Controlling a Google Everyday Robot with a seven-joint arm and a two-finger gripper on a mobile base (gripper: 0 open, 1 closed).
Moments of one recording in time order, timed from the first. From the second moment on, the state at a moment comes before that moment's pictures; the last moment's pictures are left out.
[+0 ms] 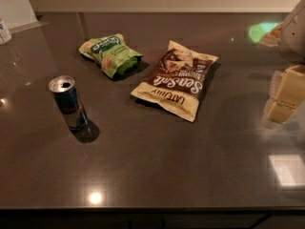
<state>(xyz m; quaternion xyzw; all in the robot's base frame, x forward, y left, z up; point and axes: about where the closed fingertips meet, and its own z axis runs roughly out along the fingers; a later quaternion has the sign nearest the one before) 0.438 -0.217 0.976 -0.60 0.78 -0.03 0.16</state>
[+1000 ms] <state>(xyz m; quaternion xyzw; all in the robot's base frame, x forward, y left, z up) 0.464 -0.203 0.959 -0.58 0.80 -0.02 0.15</state>
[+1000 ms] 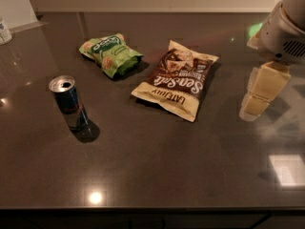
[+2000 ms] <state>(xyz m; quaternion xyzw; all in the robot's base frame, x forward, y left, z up) 0.553 -0.187 0.909 -0.35 0.93 -0.01 0.14</state>
